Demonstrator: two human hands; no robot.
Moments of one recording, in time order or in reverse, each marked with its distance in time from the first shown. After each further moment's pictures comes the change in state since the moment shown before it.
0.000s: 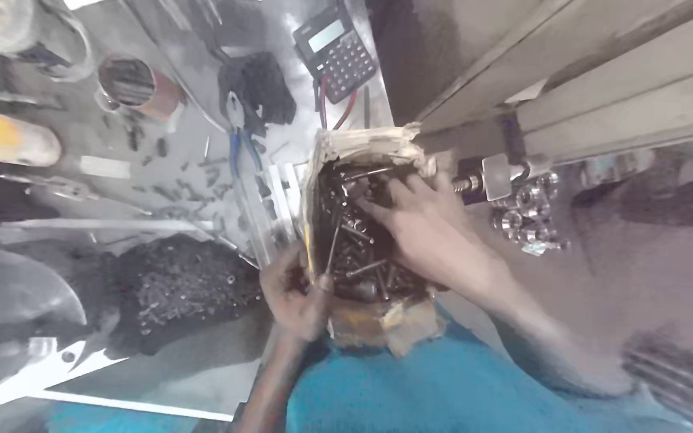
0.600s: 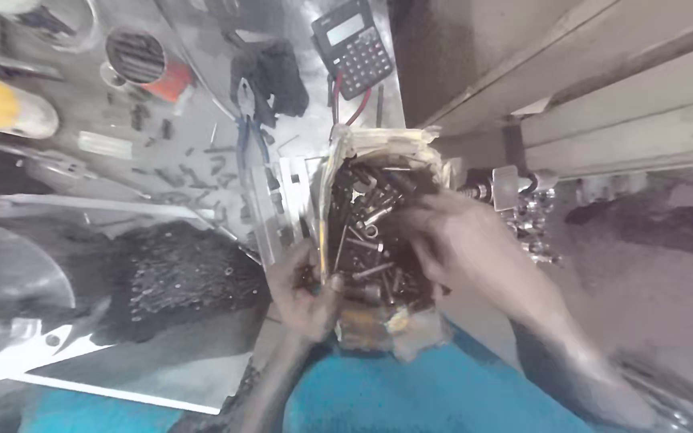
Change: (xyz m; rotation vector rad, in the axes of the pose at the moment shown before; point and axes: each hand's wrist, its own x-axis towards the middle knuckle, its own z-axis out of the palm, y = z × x) left_hand -0.003 -0.001 0.004 -0.012 0.029 -0.018; right_hand -0.019 0.010 -0.018 0.213 0.082 -0.043
